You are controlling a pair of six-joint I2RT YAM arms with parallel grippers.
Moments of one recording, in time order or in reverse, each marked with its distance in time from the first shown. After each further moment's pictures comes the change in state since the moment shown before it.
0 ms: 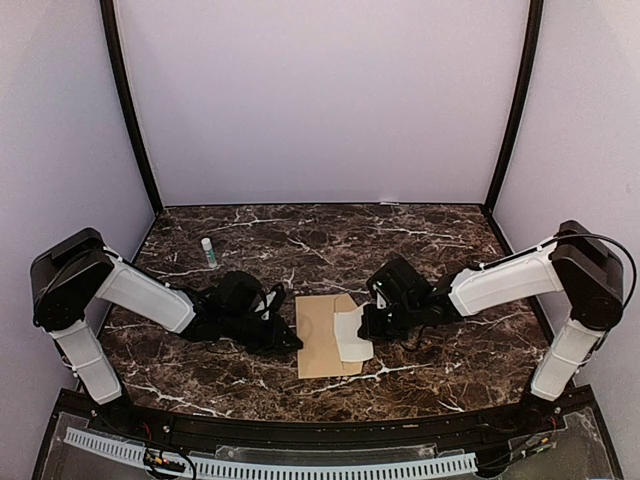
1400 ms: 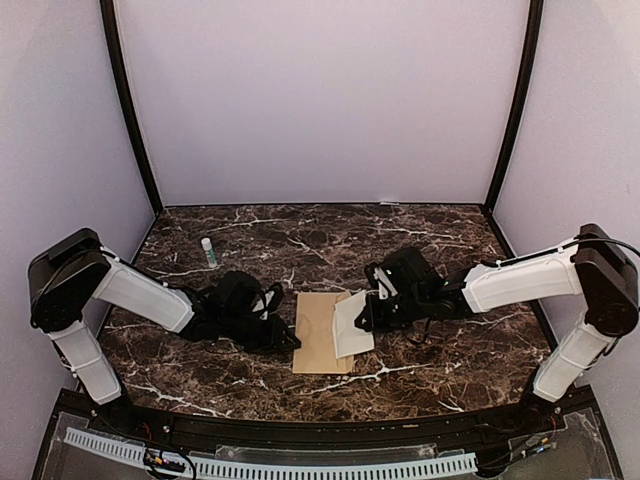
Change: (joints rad) left arm 0.000 -0.016 0.002 -0.042 -0.044 0.027; right arm -0.018 -0.090 -0.010 0.029 -0.052 -0.100
